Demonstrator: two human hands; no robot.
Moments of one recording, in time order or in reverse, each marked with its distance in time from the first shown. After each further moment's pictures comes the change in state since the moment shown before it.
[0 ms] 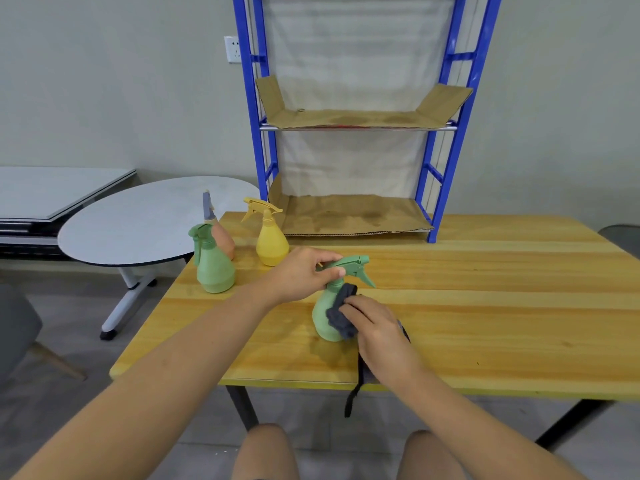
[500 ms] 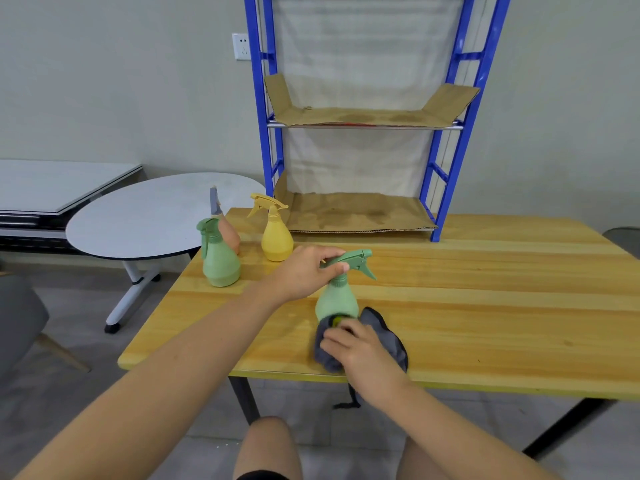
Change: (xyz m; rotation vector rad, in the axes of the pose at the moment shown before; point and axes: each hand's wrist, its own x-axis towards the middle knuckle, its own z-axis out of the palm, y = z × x) left_hand -0.006 -0.002 0.003 0.089 0.089 0.054; right_hand -0.021 -0.020 0.026 -0.026 -0.198 -0.191
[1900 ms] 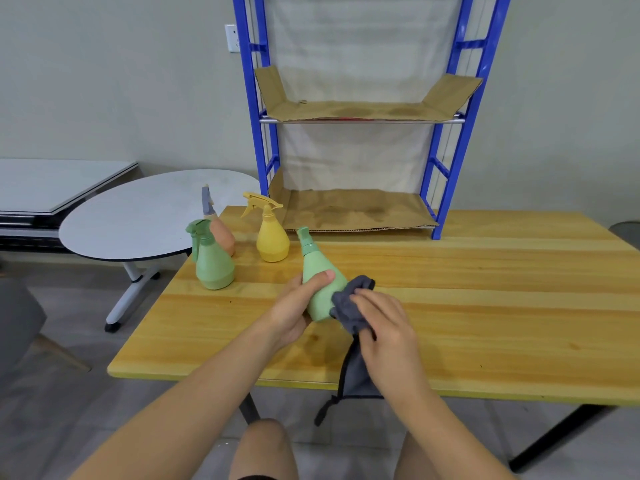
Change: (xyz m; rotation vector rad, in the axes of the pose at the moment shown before) left_hand -0.026 -0.012 0.049 -1.141 0.126 -0.471; right_hand 0.011 -0.006 -0.056 0.114 0.430 0.349
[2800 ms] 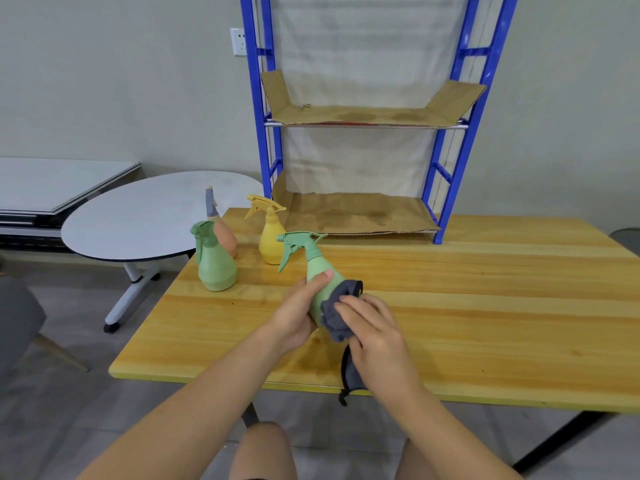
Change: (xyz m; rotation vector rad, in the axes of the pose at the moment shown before) left_hand -0.002 -0.002 -0.001 -0.111 -0.014 -0.029; right_hand 0.006 -0.009 0.007 -0.034 -0.072 -0.147
